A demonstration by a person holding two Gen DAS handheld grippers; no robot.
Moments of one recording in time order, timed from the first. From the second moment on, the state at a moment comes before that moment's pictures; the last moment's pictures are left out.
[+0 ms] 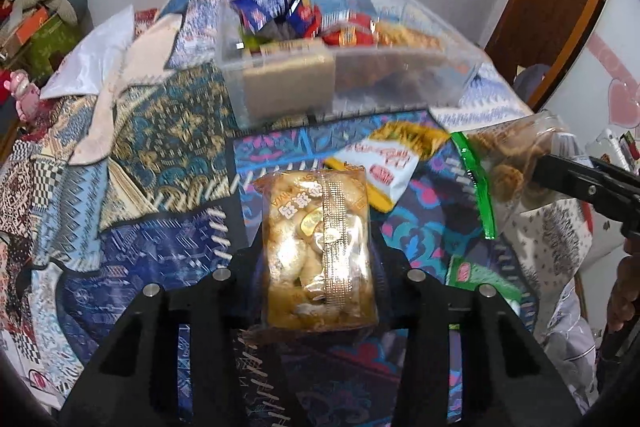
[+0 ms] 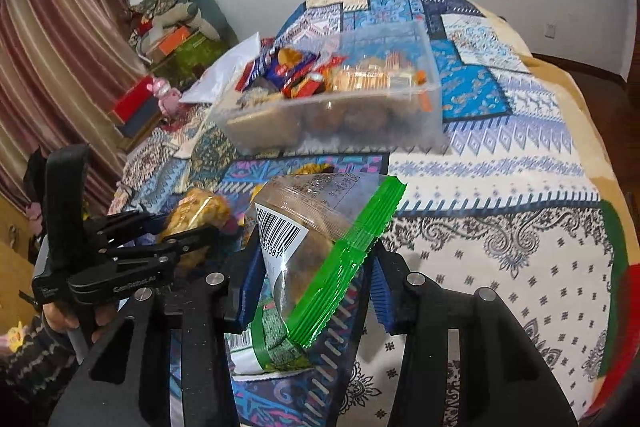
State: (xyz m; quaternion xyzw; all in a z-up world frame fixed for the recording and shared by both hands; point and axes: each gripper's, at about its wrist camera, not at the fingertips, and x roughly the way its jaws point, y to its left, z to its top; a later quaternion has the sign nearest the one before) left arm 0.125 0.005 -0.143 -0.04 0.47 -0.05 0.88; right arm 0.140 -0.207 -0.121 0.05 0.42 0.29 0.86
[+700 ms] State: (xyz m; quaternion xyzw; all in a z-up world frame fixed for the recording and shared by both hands) left arm 0.207 0.010 -0.065 -0.05 0.40 -0.05 0.91; right arm 0.210 -0.205 -0.065 0.07 0.36 0.29 0.89
